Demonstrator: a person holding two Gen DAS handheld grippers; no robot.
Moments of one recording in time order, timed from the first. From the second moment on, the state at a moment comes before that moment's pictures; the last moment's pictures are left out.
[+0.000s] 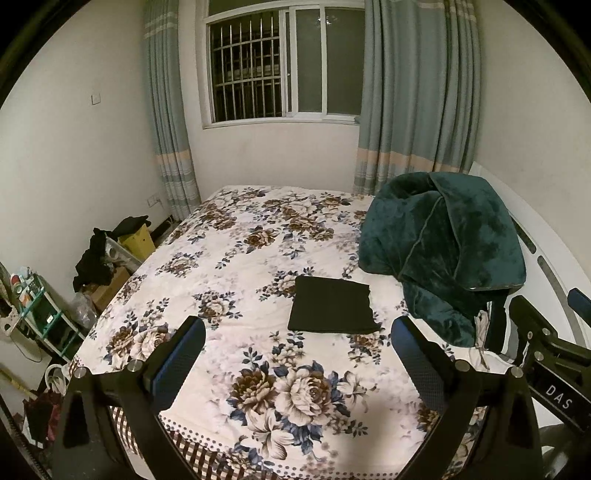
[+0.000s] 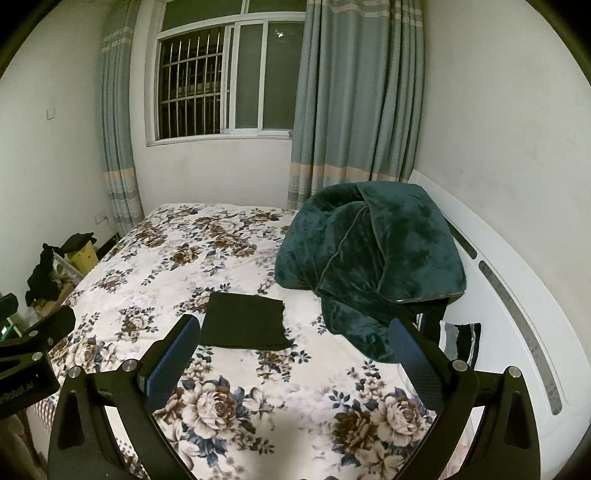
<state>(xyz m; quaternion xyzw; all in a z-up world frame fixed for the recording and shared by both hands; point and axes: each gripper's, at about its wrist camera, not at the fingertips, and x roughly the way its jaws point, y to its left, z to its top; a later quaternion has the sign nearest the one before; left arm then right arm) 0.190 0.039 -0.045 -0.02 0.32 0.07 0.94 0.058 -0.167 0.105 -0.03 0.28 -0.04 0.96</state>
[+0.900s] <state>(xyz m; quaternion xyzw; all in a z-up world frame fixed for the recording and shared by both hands) 0.192 0.042 -0.043 -0.02 0.32 0.07 0.95 0.067 -0.169 0.109 -0.03 0.28 -0.04 0.96</state>
